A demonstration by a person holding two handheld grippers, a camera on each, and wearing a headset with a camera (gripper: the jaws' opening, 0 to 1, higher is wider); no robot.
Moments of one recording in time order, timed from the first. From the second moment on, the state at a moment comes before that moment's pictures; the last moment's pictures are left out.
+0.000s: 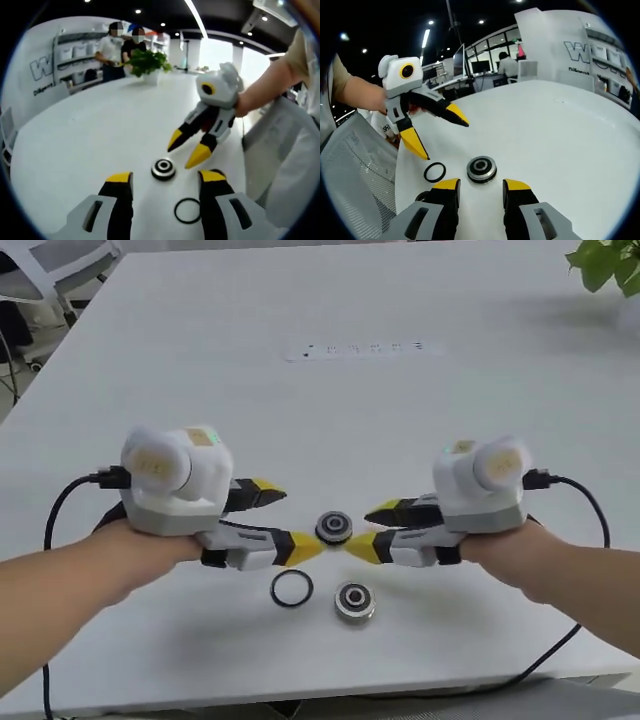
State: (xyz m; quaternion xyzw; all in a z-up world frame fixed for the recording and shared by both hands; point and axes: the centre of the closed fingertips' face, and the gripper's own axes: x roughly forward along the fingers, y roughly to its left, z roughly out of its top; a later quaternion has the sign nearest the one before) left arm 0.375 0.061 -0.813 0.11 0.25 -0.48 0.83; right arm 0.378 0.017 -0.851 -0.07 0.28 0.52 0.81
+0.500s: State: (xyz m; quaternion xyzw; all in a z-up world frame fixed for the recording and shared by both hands) left arm 0.383 0.045 -0.827 0.11 0.26 -0.48 0.83; right arm 0.381 0.022 -0.856 -0.07 0.27 0.52 0.81
